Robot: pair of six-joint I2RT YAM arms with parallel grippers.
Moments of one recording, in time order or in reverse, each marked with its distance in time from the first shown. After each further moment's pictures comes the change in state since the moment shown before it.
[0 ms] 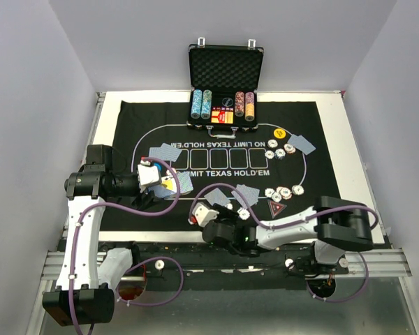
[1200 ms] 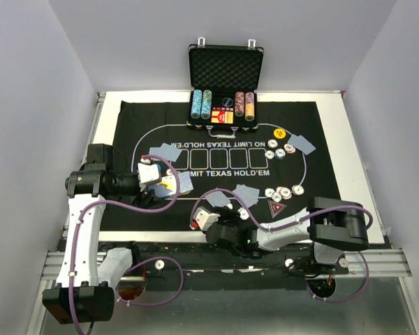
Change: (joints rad) left arm 0.000 0.013 0.000 0.000 0.000 -0.018; right arm 0.000 -0.006 -0.071 0.102 -0.003 -0.120
